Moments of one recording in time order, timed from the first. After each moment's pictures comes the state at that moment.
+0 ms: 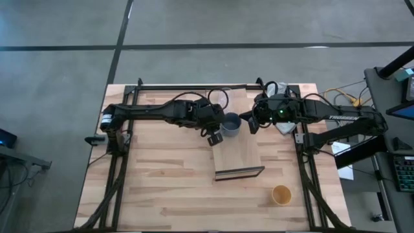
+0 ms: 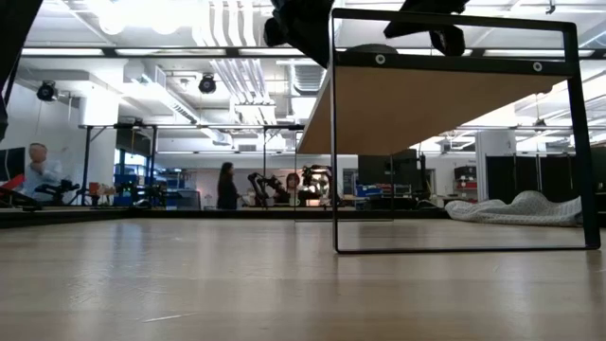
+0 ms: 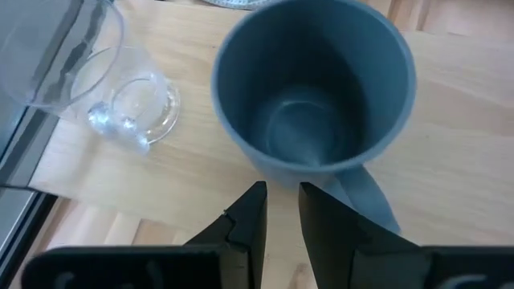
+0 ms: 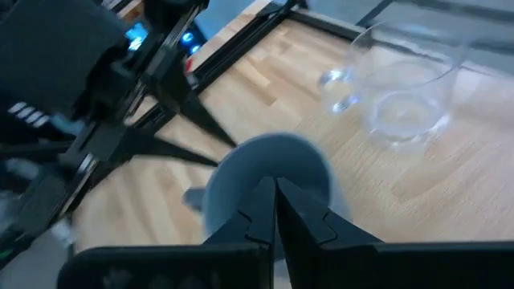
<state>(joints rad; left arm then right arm) 0.01 1.84 1.90 -0.96 -0.29 -0.23 -0.07 1.08 1.06 -0.50 0.15 0.63</state>
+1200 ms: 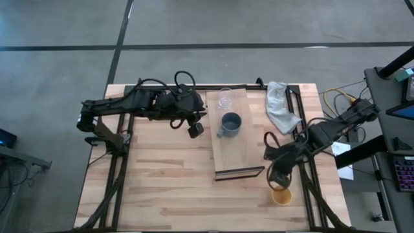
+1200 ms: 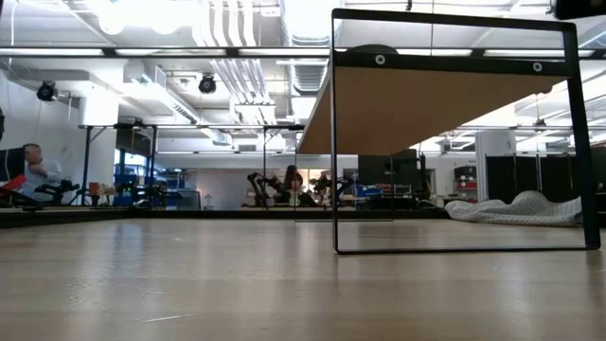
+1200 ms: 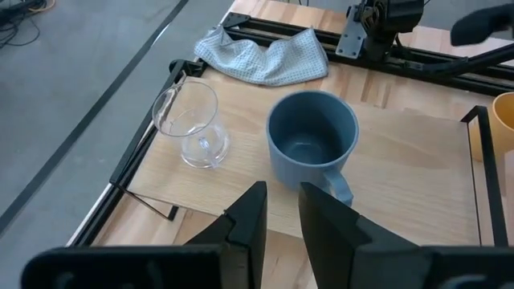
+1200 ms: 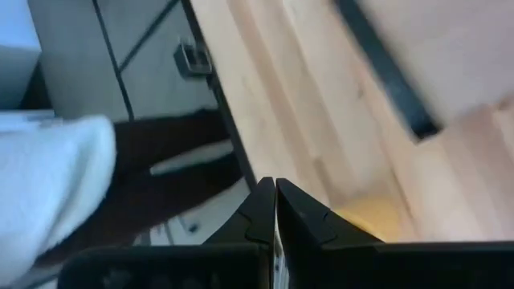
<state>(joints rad) -0.02 1.57 1.90 -1.01 -0.35 -0.23 0.52 1.12 1.09 -0.87 -0.22 1.07</state>
